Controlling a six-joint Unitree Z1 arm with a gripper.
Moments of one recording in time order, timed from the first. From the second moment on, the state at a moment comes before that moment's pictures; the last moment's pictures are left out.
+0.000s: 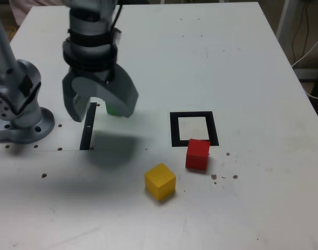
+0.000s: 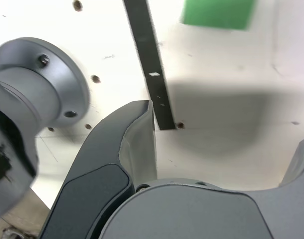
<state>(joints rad) -0.20 1.56 -0.96 1.14 -0.02 -0.02</state>
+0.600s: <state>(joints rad) -0.32 1.72 -1.19 1.22 -0.02 -0.08</state>
